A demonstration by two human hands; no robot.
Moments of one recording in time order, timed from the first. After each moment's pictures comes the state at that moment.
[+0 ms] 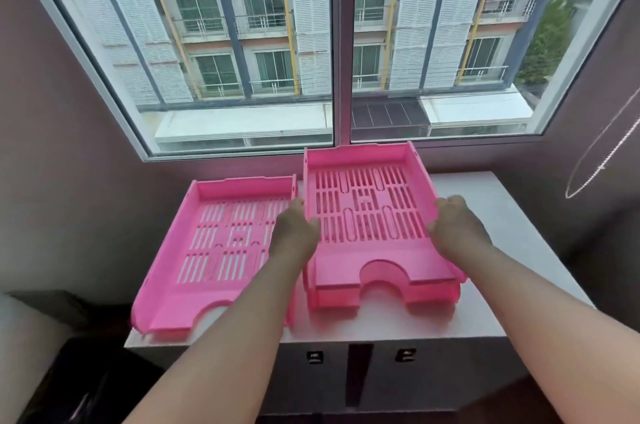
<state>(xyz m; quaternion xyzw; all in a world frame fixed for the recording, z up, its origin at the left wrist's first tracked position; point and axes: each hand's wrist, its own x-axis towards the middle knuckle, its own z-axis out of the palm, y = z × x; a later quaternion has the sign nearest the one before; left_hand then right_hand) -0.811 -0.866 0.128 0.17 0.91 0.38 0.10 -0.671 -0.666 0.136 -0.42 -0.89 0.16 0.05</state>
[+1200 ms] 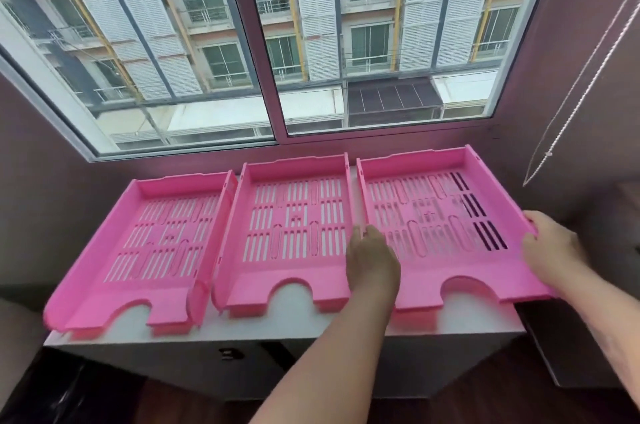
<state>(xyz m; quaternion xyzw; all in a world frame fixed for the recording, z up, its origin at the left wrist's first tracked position) -0.627 -0.653 0.080 0.20 0.93 0.29 0.13 -0.493 -0.450 0.086 -0.51 -0.80 0.28 0.14</state>
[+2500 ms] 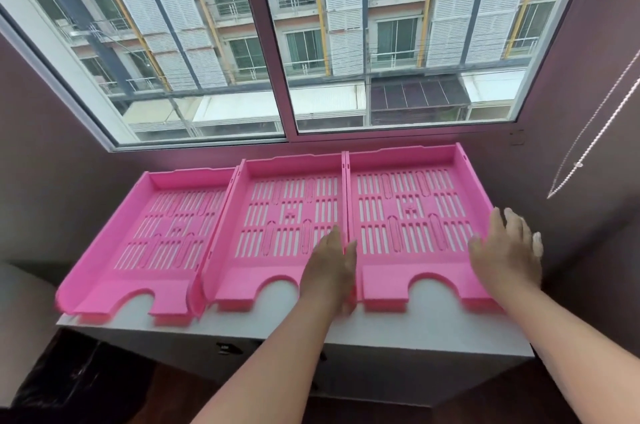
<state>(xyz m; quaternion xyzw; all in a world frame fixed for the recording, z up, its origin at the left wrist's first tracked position) -0.671 -0.702 0.062 0.22 0.93 0.29 0.10 -0.550 -0.475 0.051 -0.44 -0.88 0.15 0.09</state>
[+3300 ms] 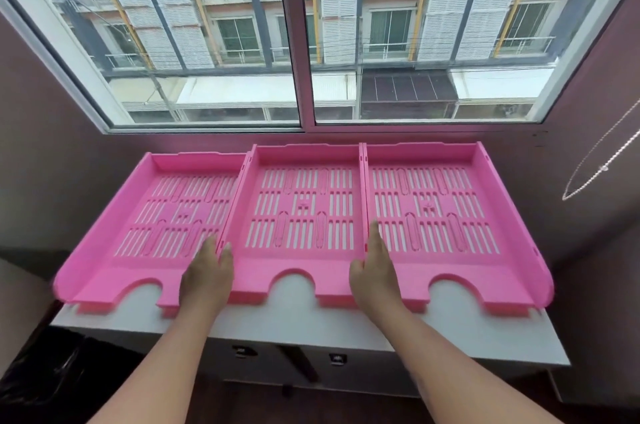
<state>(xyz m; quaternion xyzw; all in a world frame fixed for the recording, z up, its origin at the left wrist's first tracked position) -0.775 -0.886 0.048 0.02 0.96 0.27 0.07 -0.652 -0.668 0.039 -0.33 -0.79 0.52 0.04</state>
